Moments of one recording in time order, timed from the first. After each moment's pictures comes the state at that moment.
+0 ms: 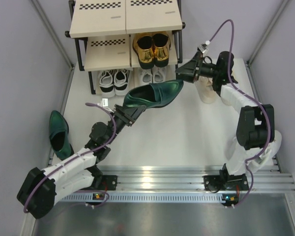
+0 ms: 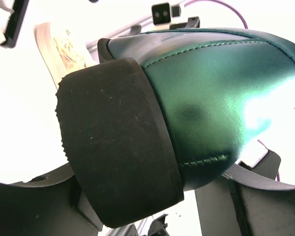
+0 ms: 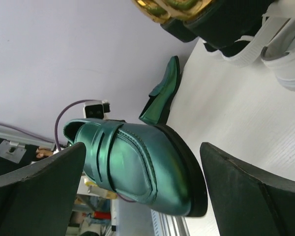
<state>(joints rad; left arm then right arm) -0.62 0.92 0.33 0.82 0.03 -1.21 0.15 1.78 1.32 0.45 -1.15 1.10</state>
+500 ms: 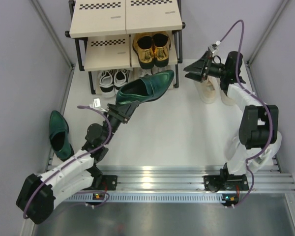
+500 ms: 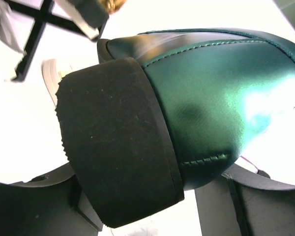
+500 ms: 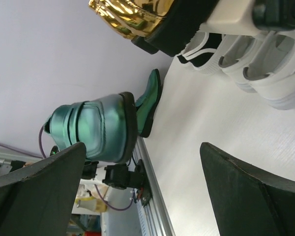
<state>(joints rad) -0.60 0.86 0.32 0.82 -0.06 -1.20 0.04 1.78 1.32 0.39 -1.15 1.01</state>
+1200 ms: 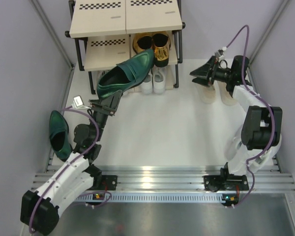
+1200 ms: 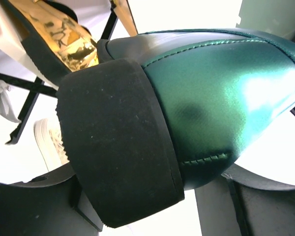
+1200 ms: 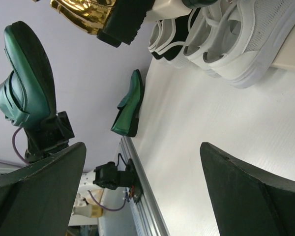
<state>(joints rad) -0.42 0.73 0.38 0.79 -0.07 -1.21 -0.04 1.76 1.27 0.22 -1.15 0.87</state>
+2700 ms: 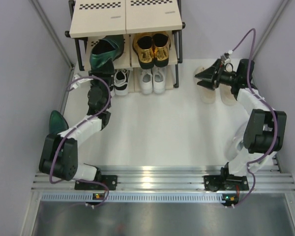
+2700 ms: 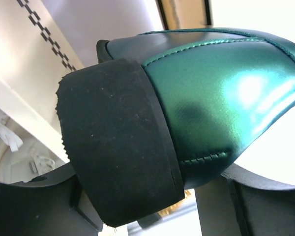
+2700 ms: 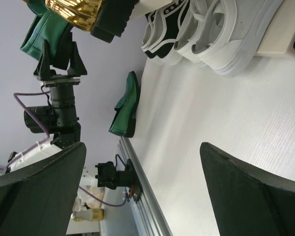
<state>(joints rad) -0.28 1.38 0.75 1.00 -0.40 -1.16 -0.10 1.71 1.21 0.17 -1.16 0.83</state>
